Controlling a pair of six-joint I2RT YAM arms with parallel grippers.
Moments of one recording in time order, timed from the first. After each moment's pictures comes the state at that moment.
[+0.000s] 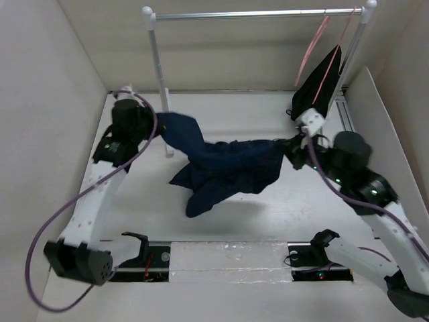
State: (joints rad) left arm -0.22 1.23 1.13 -0.50 0.05 -0.66; right arm 0.55 0.87 1.06 -0.49 -0.15 -0.14
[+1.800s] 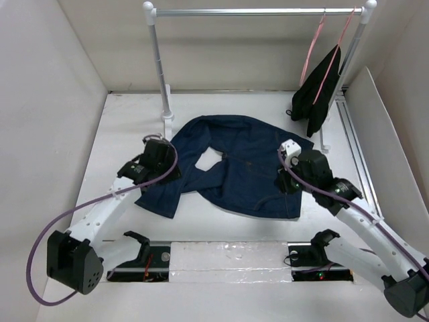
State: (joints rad) left arm -0.40 1.07 0.85 -0.66 -0.11 -0.69; right arm 0.51 0.84 0.77 -0.59 -0.09 0.05
